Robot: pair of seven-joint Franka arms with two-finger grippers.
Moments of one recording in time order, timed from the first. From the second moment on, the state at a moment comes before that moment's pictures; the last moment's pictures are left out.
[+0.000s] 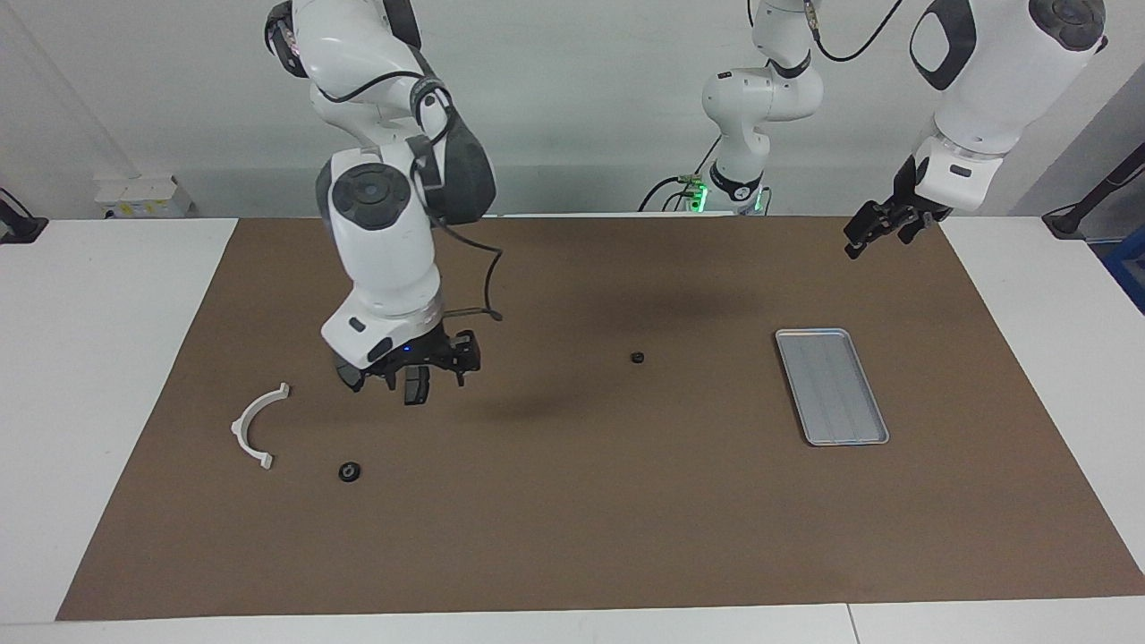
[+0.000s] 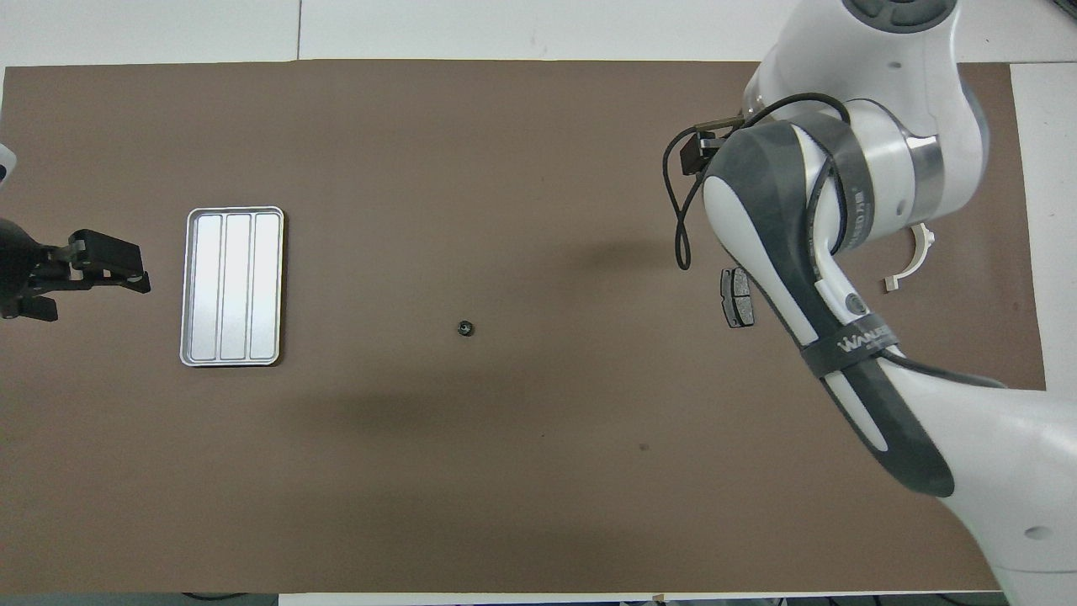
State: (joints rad) left arm -0.02 -0.05 -0.02 -1.70 -0.02 1.57 -0.26; right arm 0.18 0.49 0.04 -1.28 -0.08 1.79 0.12
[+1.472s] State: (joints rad) left arm -0.50 0.31 -0.04 -1.92 -0.02 2.22 -0.94; right arm -0.03 0.59 0.05 -1.59 0.03 2.32 -0.05
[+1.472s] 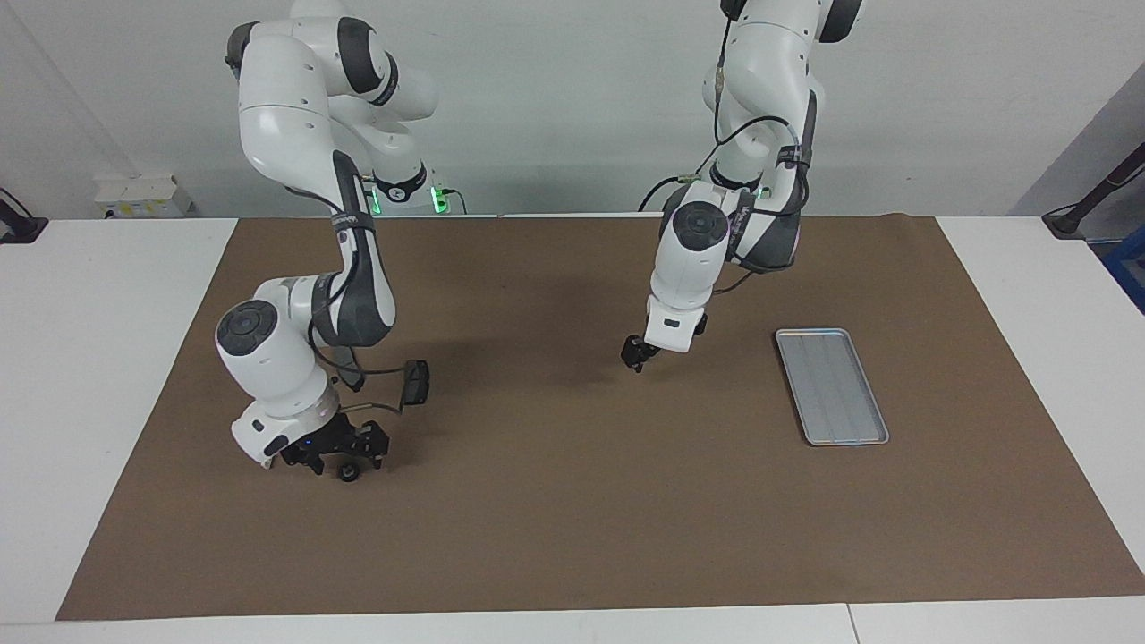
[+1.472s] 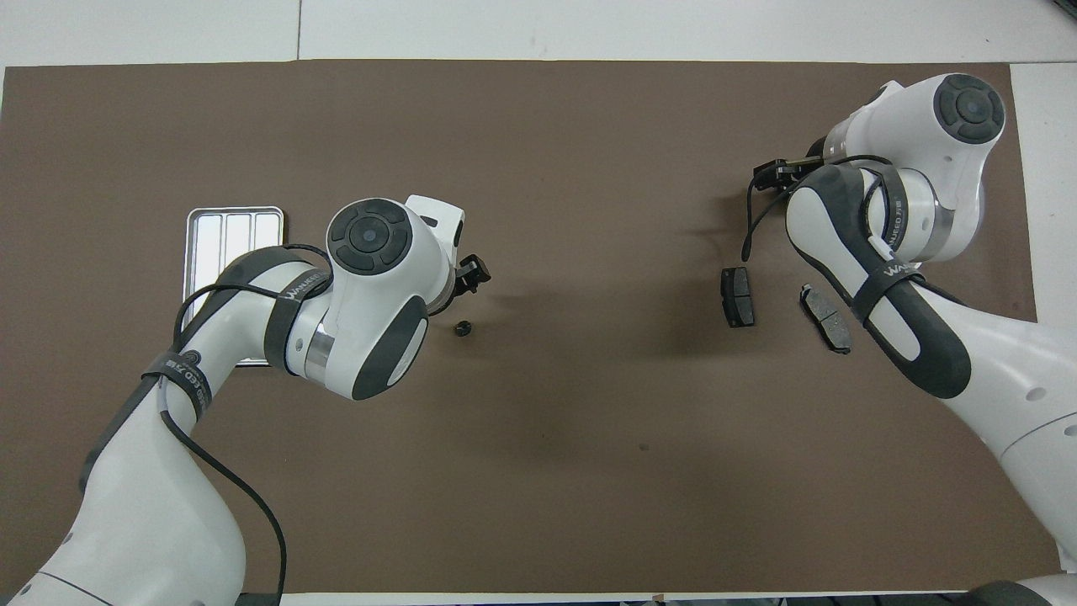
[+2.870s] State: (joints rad) left arm -0.54 0.31 -0.04 -2.04 -0.02 2.35 -1.01; right arm -0.03 0.62 0.05 -1.59 0.03 2.35 -0.05
